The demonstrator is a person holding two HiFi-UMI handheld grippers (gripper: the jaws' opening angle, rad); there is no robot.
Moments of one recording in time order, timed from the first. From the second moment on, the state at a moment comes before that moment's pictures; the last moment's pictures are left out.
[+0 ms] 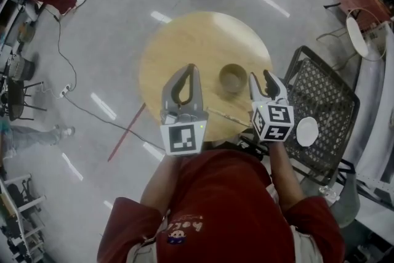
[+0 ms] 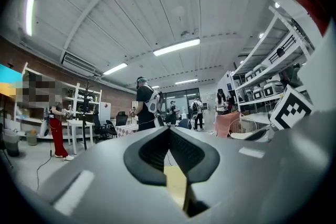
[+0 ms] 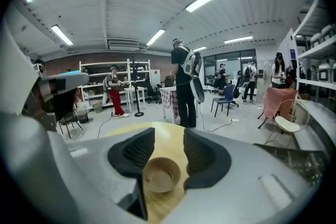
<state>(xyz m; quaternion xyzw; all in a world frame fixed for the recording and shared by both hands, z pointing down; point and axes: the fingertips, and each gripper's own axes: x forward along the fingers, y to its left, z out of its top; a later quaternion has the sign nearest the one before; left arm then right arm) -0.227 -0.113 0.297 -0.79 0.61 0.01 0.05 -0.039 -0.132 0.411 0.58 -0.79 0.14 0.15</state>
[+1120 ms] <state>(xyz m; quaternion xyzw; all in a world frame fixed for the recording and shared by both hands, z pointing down) -0.257 -0.113 0.313 -0.79 0.61 0.01 0.03 -0.040 -0.151 0.591 0.55 -0.70 0.37 0.27</state>
